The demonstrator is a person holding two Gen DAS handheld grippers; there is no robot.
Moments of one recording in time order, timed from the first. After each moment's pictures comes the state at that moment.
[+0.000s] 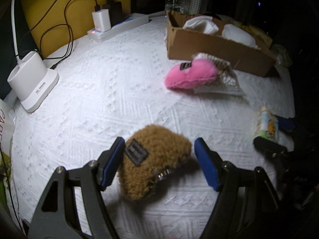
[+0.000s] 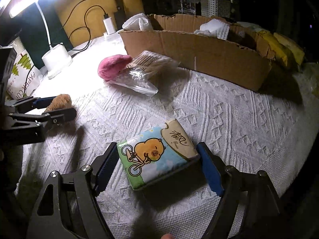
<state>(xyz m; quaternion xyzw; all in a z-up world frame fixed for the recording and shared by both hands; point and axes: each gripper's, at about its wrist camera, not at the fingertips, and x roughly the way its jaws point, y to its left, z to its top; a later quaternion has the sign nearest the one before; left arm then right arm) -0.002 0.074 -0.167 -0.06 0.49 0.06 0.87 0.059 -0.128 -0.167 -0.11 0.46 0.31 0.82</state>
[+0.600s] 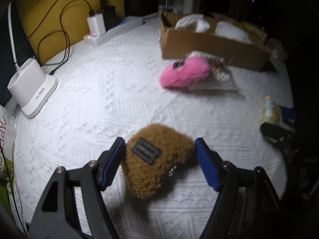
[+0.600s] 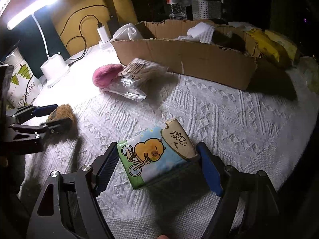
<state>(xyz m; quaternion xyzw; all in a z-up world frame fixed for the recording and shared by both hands) -0.004 0.070 -0.166 -0.05 0.49 0.05 0.87 0.064 -0.143 -0.157 -0.09 0.46 0.30 0.83</state>
